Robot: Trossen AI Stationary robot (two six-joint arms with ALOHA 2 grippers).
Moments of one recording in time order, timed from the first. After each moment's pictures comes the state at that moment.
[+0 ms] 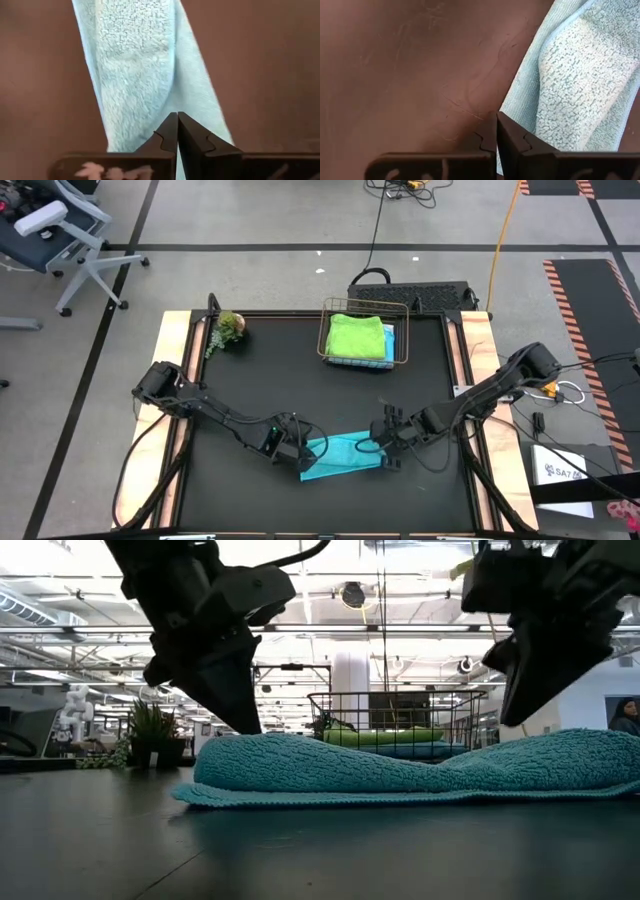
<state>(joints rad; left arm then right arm) -0.42 1.86 1.20 -0.55 -0.43 -1.03 0.45 1.45 0.78 -0.41 0.20 0.57</state>
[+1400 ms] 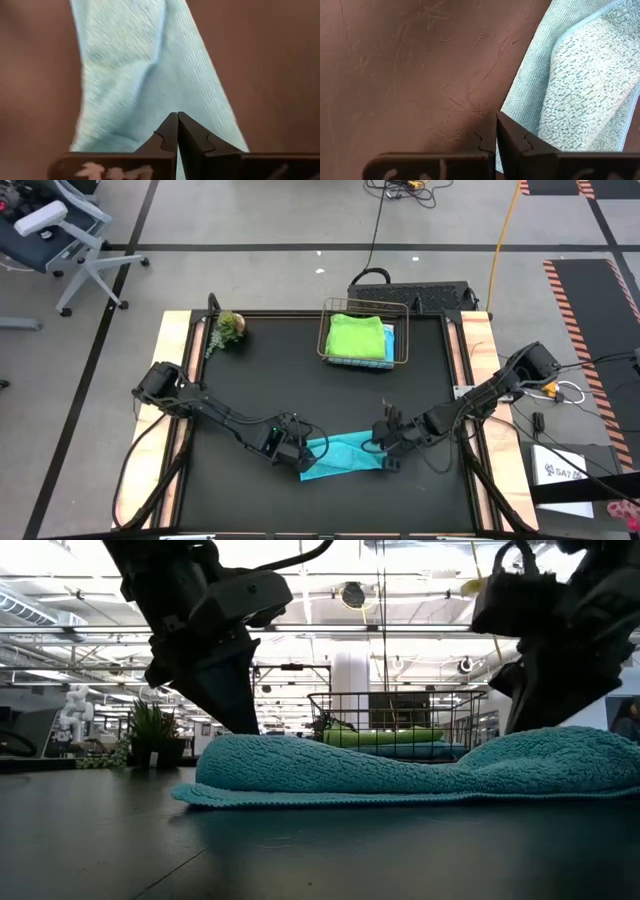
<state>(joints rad) -0.41 1.86 1.20 -0.55 -0.43 -1.00 0.47 1.46 0.65 -0.19 0.23 0.58</state>
